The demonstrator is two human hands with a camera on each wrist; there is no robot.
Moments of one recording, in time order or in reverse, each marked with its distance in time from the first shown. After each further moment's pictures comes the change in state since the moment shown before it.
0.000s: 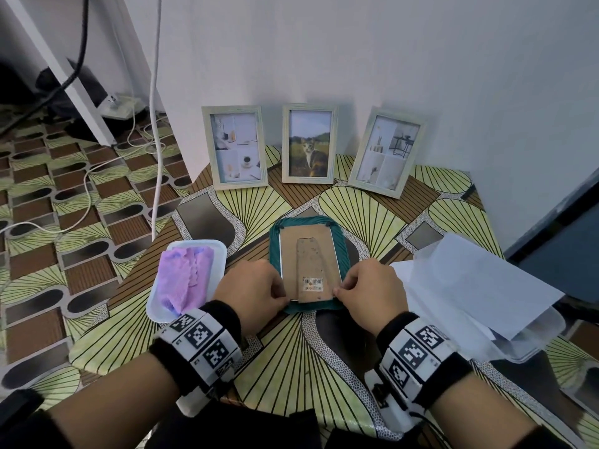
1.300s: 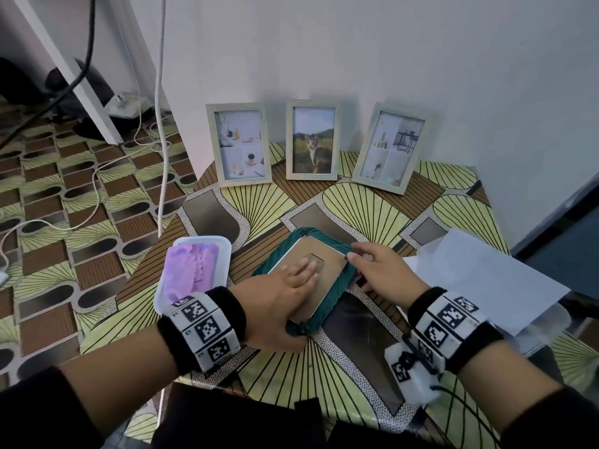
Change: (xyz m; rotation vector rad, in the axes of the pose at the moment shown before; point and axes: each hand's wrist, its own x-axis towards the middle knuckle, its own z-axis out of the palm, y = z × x) left_hand -0.002 -0.003 0.011 0.292 -0.280 0.561; right_hand 0.025 0.015 -0.019 0.418 -0.194 -0.101
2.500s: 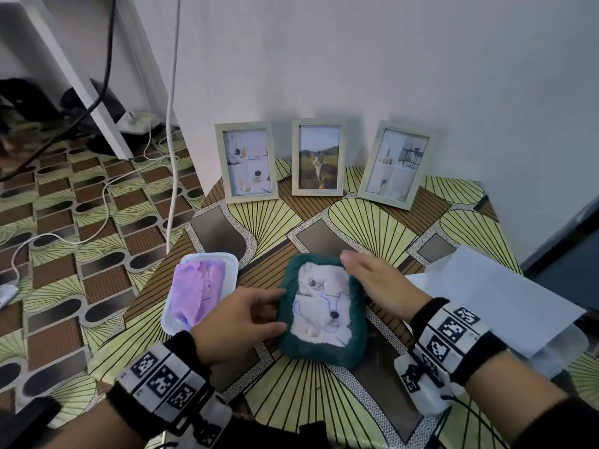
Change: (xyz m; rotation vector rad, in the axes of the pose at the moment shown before) left_hand -0.042 -0.001 -0.009 -1.181 0.342 -0.389; right_hand 0.019 0.000 0.002 0.011 -0.163 -0.092
